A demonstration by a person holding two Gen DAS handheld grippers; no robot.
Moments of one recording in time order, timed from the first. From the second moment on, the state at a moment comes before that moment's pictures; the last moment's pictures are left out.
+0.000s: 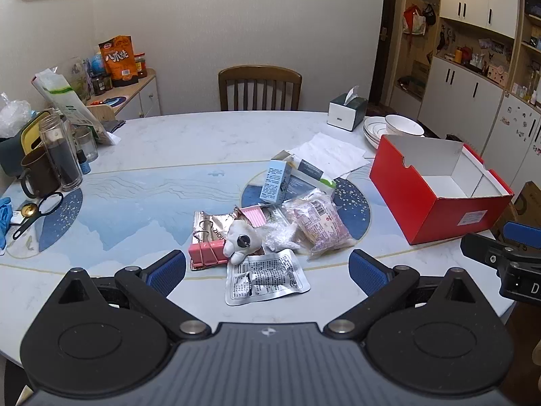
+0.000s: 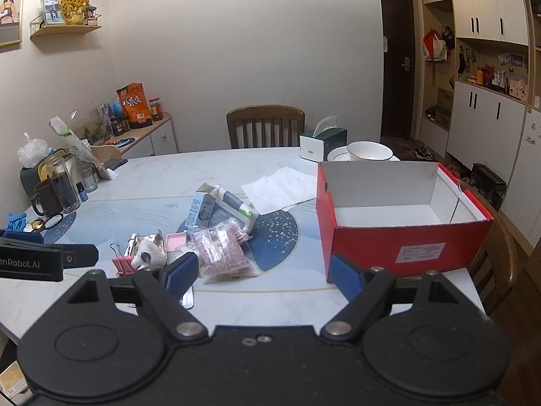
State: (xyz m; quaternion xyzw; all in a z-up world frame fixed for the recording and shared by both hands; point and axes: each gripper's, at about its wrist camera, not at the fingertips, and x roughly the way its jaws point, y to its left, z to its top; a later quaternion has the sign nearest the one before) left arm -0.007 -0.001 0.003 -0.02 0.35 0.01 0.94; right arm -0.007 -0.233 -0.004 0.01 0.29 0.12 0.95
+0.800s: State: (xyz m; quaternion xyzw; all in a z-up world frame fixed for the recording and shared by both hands) left arm -0.015 0.006 0.010 -0.05 0.32 -0.01 0.95; right arm -0.009 -0.233 -0.002 0.01 0.28 0.13 0.95
